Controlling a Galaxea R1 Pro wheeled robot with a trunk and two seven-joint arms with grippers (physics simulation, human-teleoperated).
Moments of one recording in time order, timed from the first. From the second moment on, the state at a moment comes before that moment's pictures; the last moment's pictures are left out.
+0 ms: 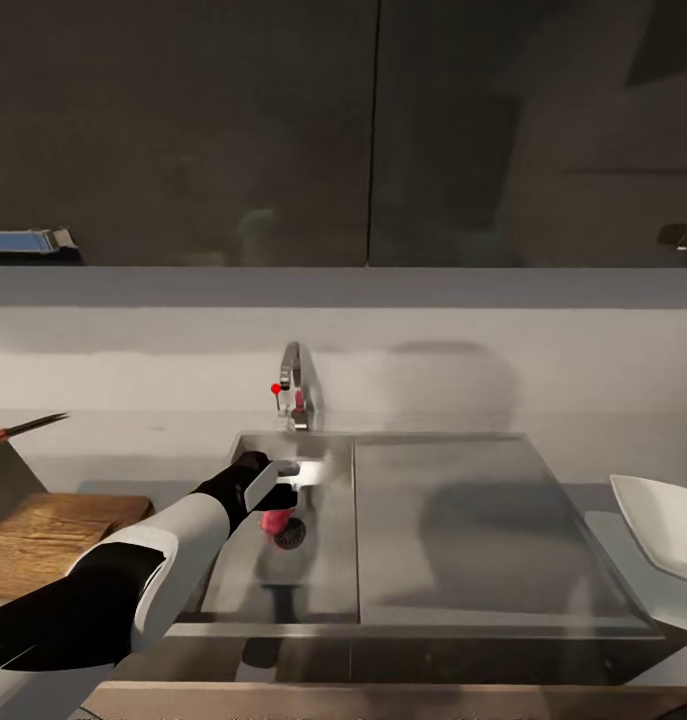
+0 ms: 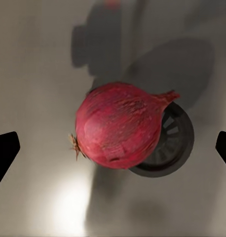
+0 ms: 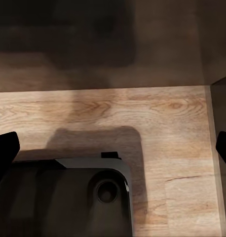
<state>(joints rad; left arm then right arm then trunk) -1.10 -0.15 -0.12 -0.17 0.27 0.67 0.27 0.14 0.01 0.02 -0.57 -0.02 -0.34 -0.09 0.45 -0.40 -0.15</state>
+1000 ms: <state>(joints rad) -1.10 -0.15 -0.12 -0.17 0.27 0.67 0.27 0.14 0.01 0.02 -0.57 -0.02 -0.34 -0.09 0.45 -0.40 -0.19</state>
